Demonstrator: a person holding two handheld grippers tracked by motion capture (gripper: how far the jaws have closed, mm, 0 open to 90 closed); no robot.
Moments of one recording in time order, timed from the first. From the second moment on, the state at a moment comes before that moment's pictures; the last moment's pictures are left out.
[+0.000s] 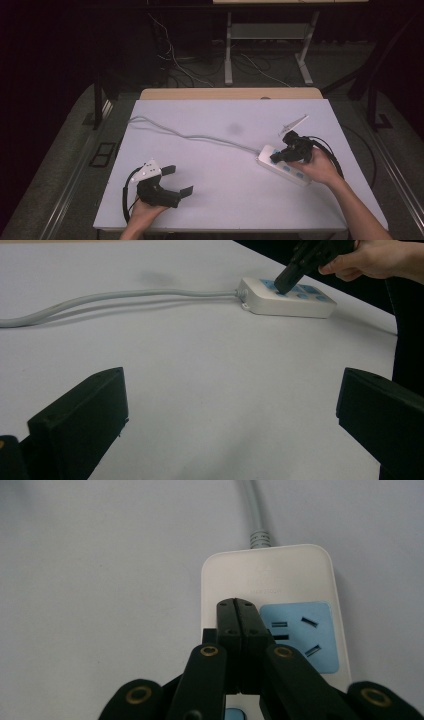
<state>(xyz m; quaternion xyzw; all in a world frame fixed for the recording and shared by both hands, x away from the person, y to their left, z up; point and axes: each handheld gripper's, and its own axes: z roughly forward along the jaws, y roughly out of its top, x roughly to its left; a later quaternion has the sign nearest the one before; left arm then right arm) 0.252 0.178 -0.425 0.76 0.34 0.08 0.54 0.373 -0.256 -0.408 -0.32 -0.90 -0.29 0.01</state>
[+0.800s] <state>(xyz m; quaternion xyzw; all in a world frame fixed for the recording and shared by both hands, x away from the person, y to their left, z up) 0.251 0.177 -0.425 0.77 0.34 0.08 0.54 0.371 -0.254 -0.410 -0.32 -0.90 -0.29 0.01</state>
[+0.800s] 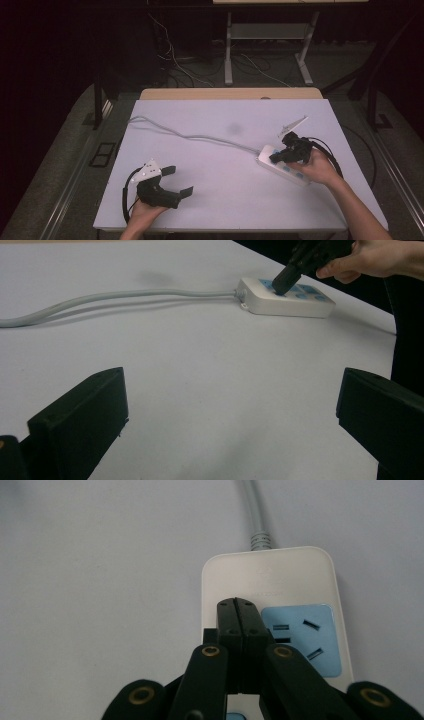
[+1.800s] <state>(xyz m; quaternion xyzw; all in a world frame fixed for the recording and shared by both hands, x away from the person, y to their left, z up) 0.253 0.176 -0.426 0.77 0.34 0.08 0.54 0.375 -0.260 -0.387 -0.30 -0.90 -0.32 0.01</state>
